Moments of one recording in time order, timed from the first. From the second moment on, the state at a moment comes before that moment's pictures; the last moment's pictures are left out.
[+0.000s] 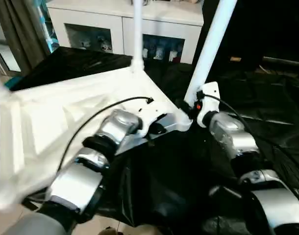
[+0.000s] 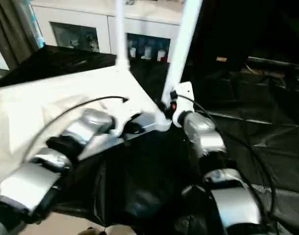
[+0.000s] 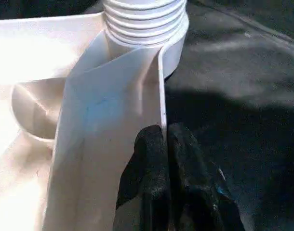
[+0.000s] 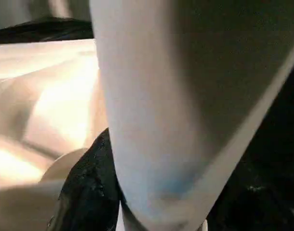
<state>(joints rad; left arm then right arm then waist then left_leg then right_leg) -0.99 0.05 -0.26 1.11 0.14 0.22 -0.73 -0.77 -0.15 -0.03 0.89 0.16 0.11 0.28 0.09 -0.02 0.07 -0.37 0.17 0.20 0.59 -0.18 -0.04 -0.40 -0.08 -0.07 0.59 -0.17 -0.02</state>
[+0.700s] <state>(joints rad) -1.03 0.04 -0.24 1.18 0.15 0.19 -0.70 -0.81 -0.10 -0.03 0.98 0.11 0.09 0.19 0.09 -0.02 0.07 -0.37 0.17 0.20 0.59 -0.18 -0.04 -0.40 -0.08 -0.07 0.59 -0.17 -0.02</state>
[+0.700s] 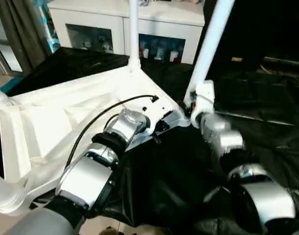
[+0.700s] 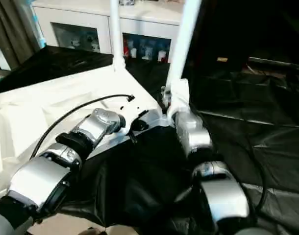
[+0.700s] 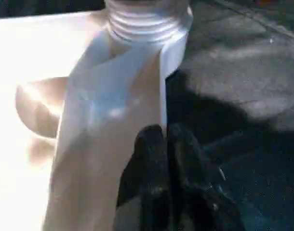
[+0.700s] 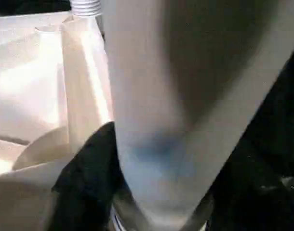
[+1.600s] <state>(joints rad) -0.74 0.26 -0.26 0.81 0.07 -0.07 -1.19 -0.50 -0.42 0.10 0.45 0.23 0.17 1.02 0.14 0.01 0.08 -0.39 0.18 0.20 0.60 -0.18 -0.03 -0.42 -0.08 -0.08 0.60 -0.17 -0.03</state>
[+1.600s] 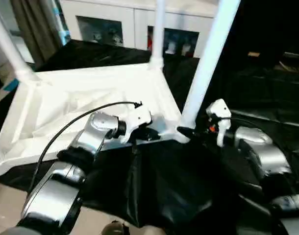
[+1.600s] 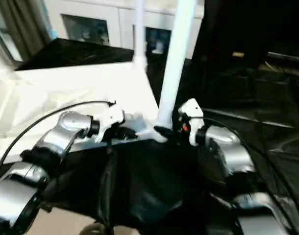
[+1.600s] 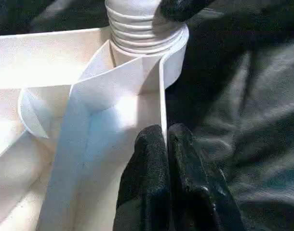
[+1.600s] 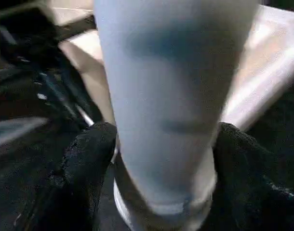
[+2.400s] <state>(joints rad) -0.72 0.25 -0.26 0.78 0.08 -0.02 -1.14 -0.50 -0.37 0.09 0.50 0.20 0.15 0.94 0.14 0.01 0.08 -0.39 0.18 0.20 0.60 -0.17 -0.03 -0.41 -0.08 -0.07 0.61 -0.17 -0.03</state>
